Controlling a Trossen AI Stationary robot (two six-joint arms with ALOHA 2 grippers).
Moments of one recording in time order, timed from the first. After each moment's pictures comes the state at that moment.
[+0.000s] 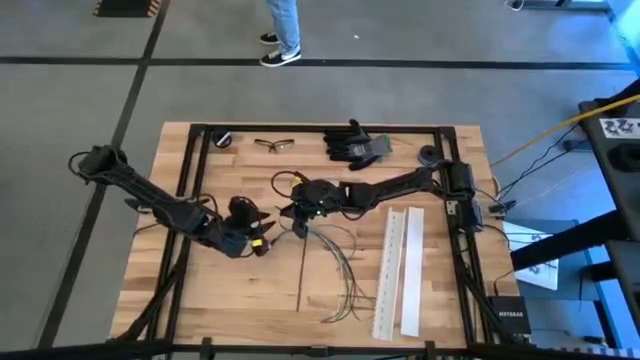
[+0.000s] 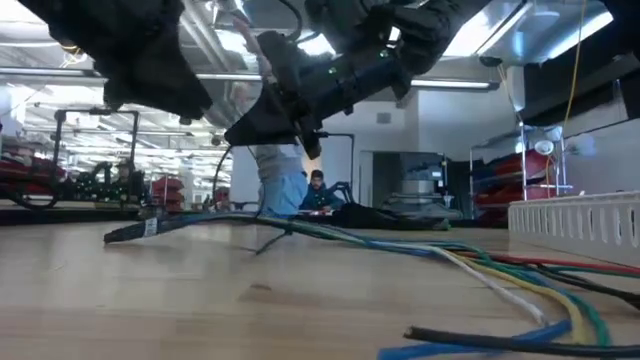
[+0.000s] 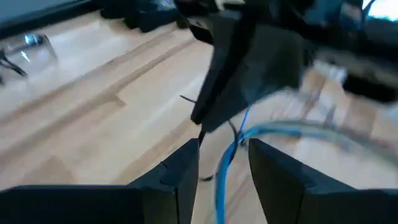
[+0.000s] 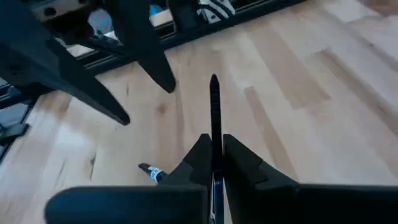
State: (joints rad) left arm -0.45 1.18 0.61 -0.19 -0.84 -0.91; right arm -0.01 2.03 1.28 0.30 -0.05 0.33
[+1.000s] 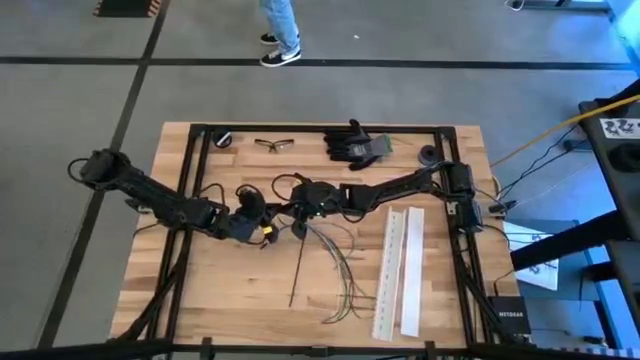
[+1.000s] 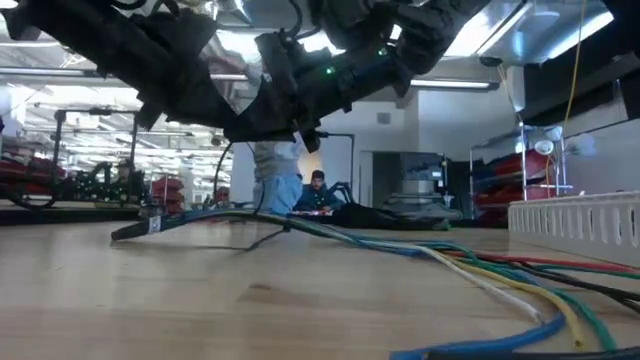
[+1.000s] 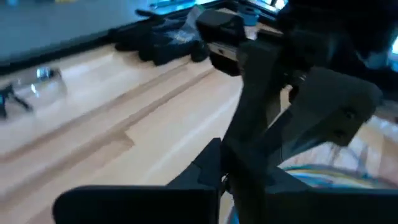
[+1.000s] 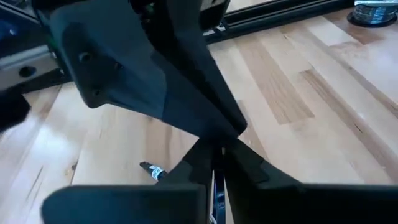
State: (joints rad) left arm -0.32 1.25 0.53 0.09 -0.84 -0.63; right arm 0.01 2.03 1.28 0.32 -0.01 0.26
